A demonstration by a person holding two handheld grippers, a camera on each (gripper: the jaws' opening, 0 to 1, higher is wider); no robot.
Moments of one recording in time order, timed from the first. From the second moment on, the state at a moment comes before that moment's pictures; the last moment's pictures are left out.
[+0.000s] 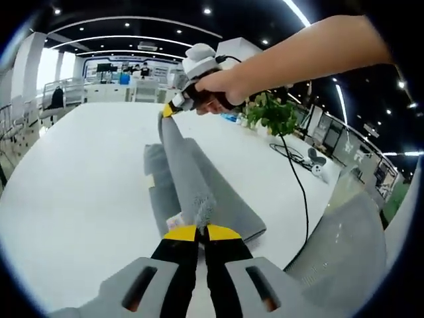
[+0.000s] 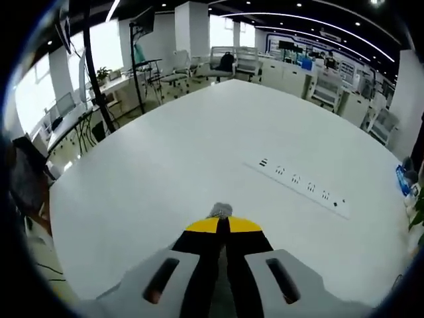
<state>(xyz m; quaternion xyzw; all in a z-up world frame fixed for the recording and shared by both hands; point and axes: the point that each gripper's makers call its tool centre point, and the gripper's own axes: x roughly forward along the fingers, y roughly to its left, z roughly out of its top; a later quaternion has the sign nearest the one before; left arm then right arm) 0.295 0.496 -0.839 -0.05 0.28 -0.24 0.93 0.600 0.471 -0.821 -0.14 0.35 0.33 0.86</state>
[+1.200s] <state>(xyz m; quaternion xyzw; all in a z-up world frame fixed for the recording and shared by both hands) 0.283 0.521 -0.899 -0.06 0.32 -0.24 0.91 0.598 0.510 -0.871 -0.16 0.37 0.33 0.86</state>
